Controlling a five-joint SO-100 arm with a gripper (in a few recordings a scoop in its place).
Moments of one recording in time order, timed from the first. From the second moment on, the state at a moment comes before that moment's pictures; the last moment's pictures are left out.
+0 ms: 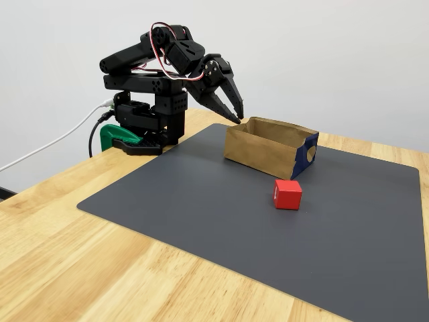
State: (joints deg) arm 12.0 180.3 153.2 62.8 -9.1
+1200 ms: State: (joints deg) arm 10.9 180.3 153.2 62.8 -10.7
